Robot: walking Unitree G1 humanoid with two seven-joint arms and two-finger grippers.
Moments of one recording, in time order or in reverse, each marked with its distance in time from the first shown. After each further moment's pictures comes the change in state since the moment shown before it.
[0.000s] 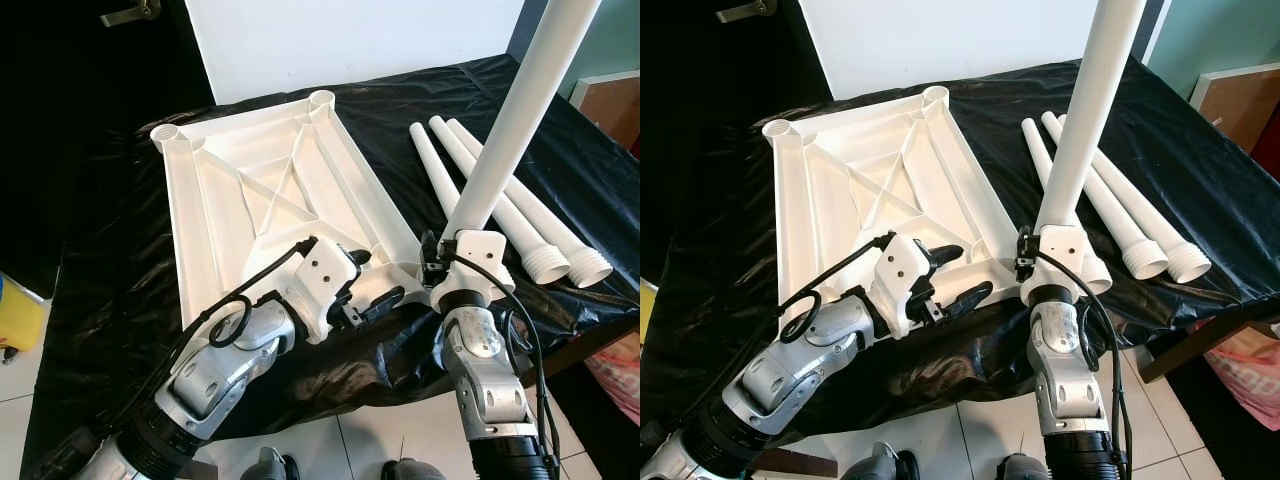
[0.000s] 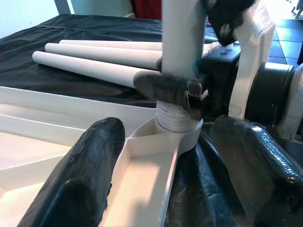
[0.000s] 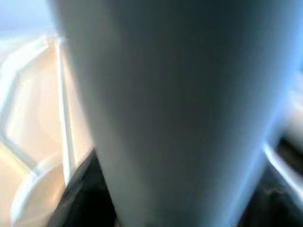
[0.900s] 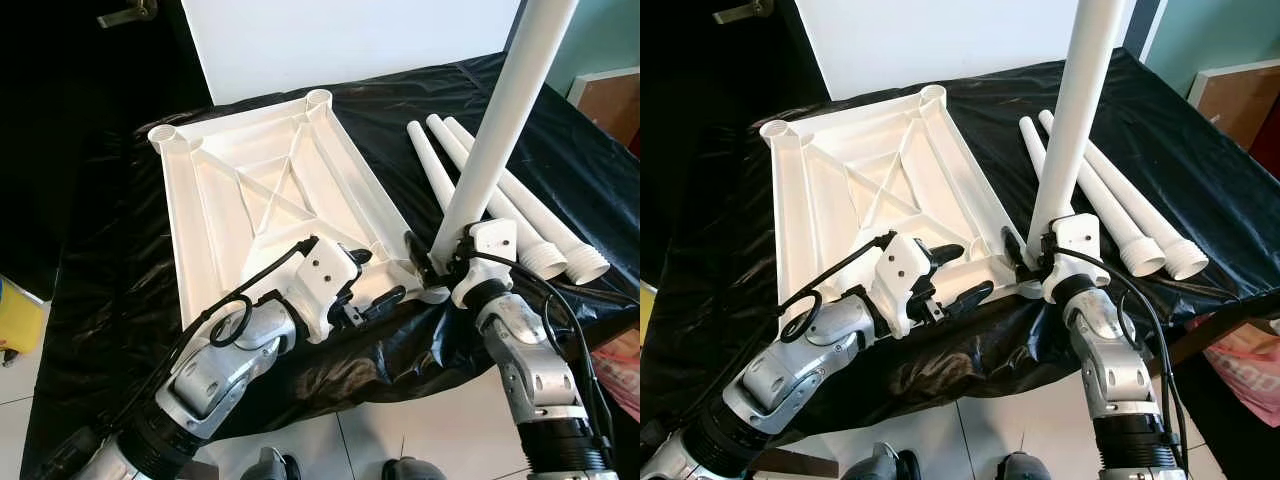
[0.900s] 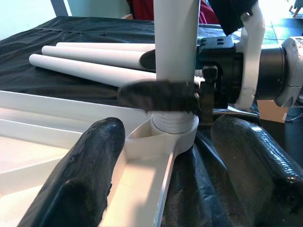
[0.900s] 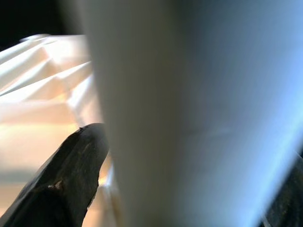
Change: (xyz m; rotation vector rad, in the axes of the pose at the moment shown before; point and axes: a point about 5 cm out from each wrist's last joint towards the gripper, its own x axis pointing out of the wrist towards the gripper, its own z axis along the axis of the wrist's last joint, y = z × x) left arm 0.001 0.000 0.001 0.006 -0.004 -0.002; right arm 0.016 -0.022 0.011 -0.102 -0.052 0.501
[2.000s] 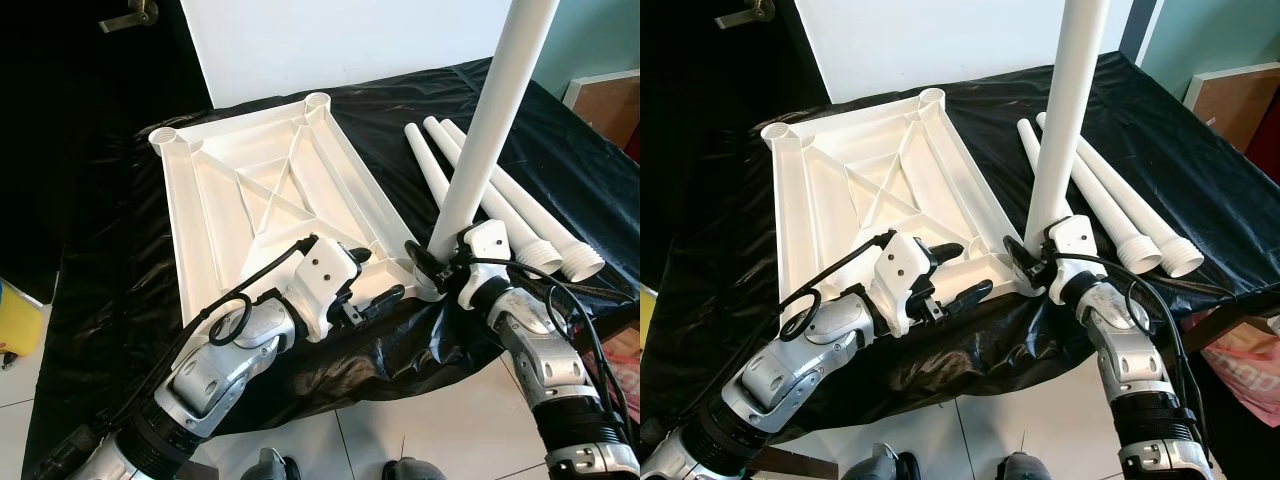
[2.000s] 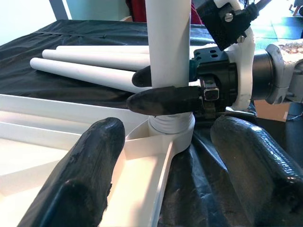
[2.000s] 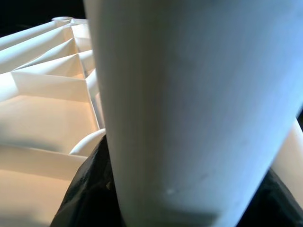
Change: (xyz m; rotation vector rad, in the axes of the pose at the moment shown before) left arm -0.001 0.001 0.000 0.006 0.004 0.001; right arm 0.006 -0.013 -0.015 -0.058 0.037 0.087
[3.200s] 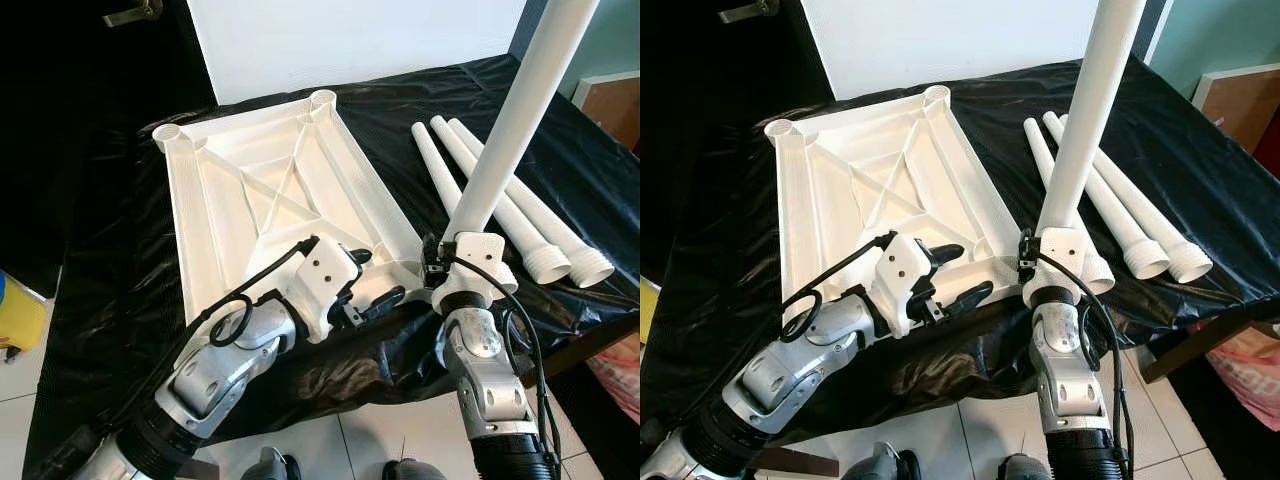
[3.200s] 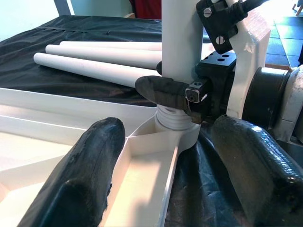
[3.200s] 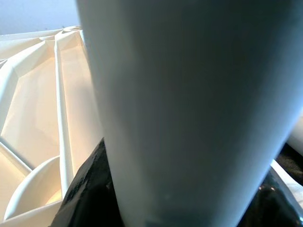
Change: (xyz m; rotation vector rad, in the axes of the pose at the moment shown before) left arm 0.000 -0.001 -0.001 0.002 0.002 -0.002; right arm -0.005 0.039 0.005 0.154 0.024 -0.592
